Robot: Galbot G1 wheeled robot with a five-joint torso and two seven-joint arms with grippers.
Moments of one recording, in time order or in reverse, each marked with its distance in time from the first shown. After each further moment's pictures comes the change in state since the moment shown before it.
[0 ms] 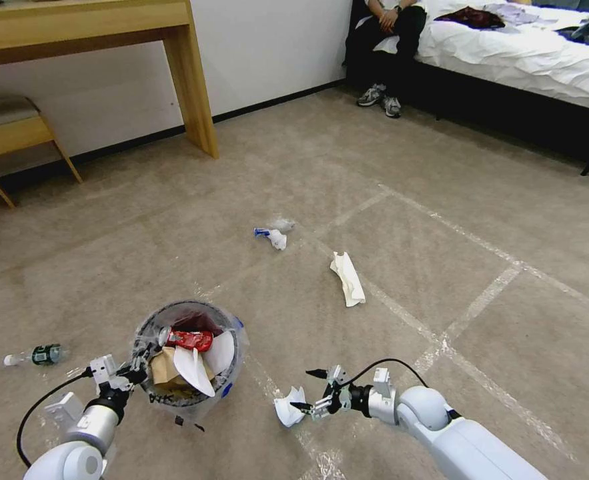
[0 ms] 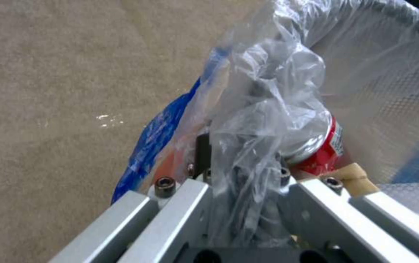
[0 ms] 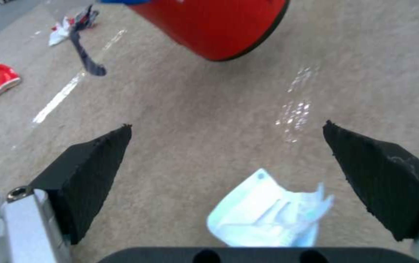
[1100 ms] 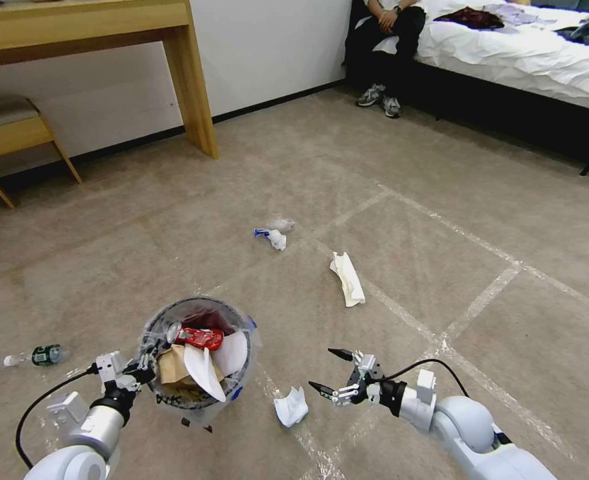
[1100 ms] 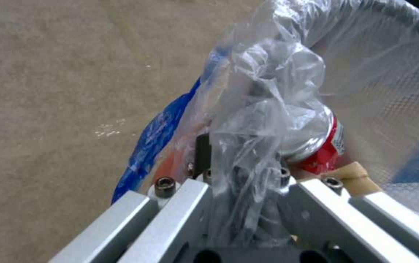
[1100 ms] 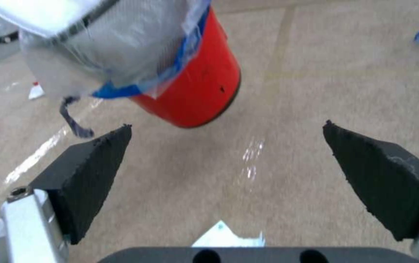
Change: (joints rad) left arm 0.081 0.001 0.007 -0.152 0.015 0.036 -0.043; right arm -0.241 -0.049 0.313 0.298 -0.021 0.042 0.000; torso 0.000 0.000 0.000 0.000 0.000
